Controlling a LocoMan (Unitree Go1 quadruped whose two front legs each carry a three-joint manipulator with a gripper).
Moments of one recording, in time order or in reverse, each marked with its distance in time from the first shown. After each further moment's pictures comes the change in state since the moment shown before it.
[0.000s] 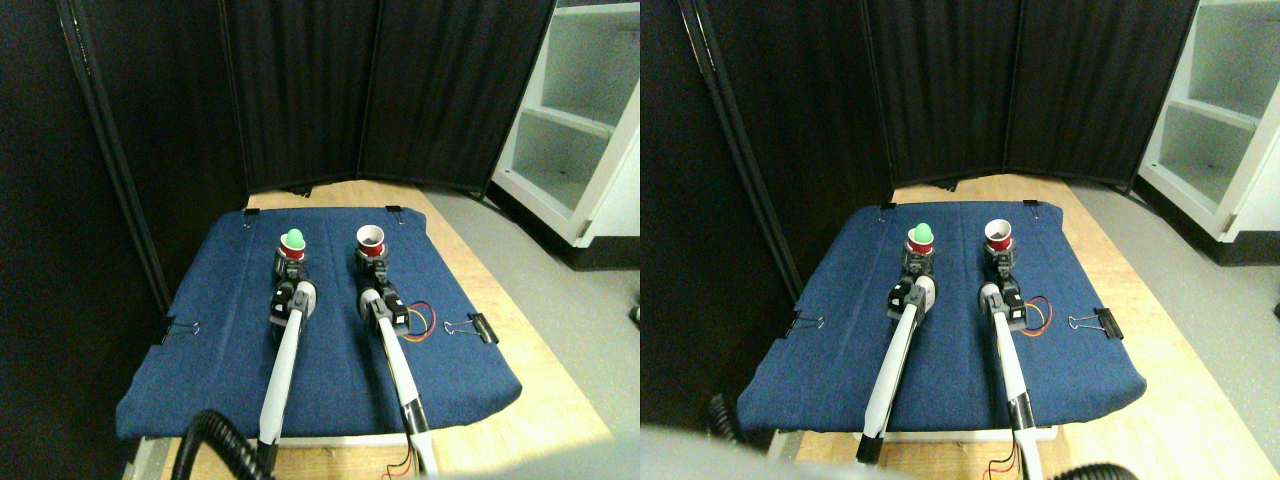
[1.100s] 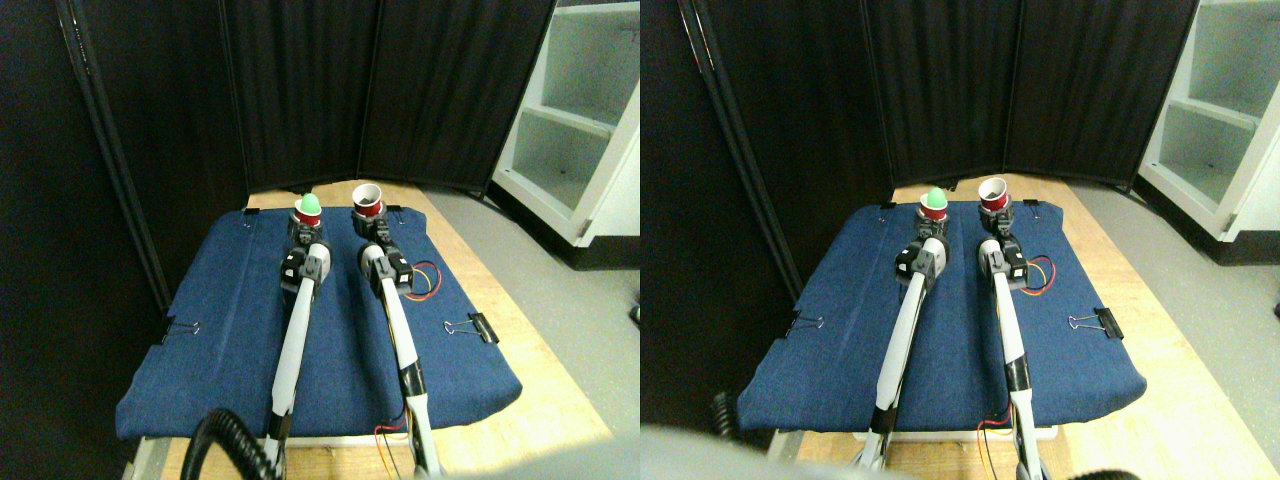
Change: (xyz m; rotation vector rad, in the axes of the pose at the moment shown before) right arm -0.001 0.073 -0.002 -0.177 0.070 0.112; left arm -0.016 -0.065 -0.017 -0.025 0.101 -0.092
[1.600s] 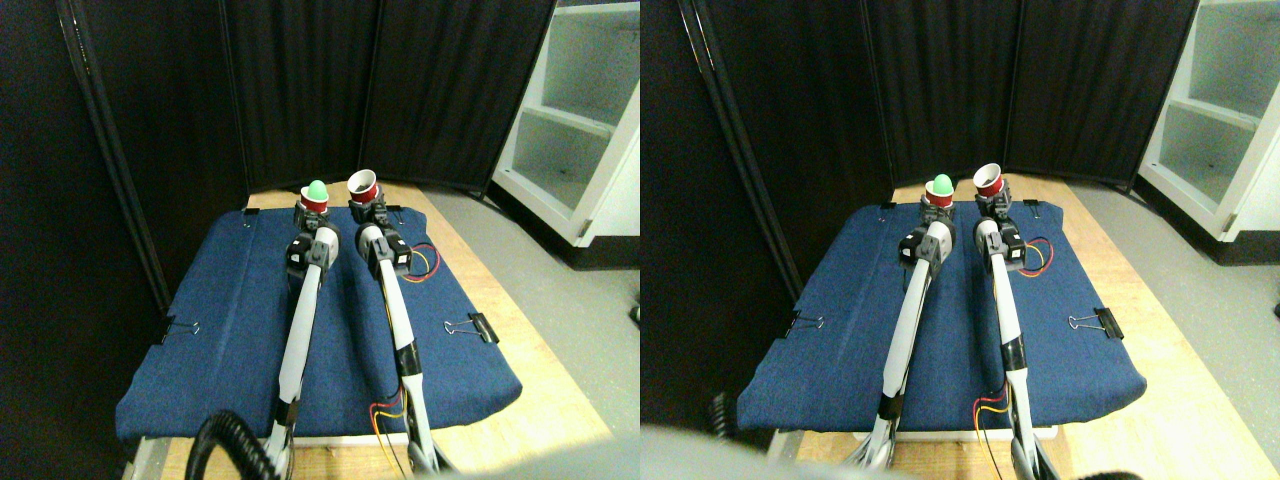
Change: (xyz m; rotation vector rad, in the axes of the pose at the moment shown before) right arm 0.006 0.025 -0.004 -0.093 0.013 0.027; left arm -0.009 -0.032 -0.008 -0.019 0.029 -0.034
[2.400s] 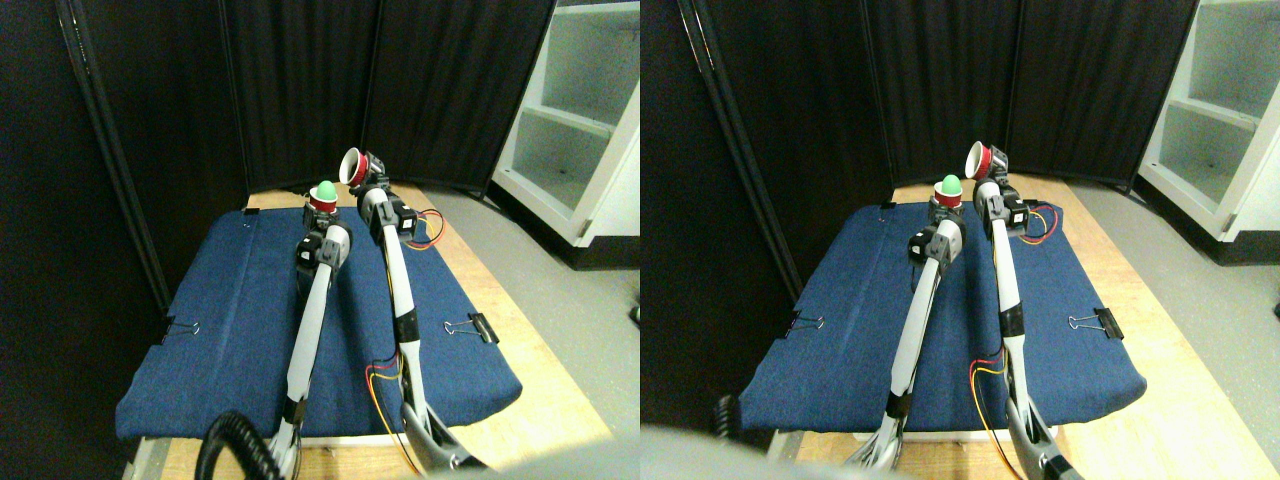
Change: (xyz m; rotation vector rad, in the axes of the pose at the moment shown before) right arm 0.005 0.043 0.010 -0.642 0.051 -0.007; left arm -0.003 -0.004 -0.019 -0.023 0.028 0.022
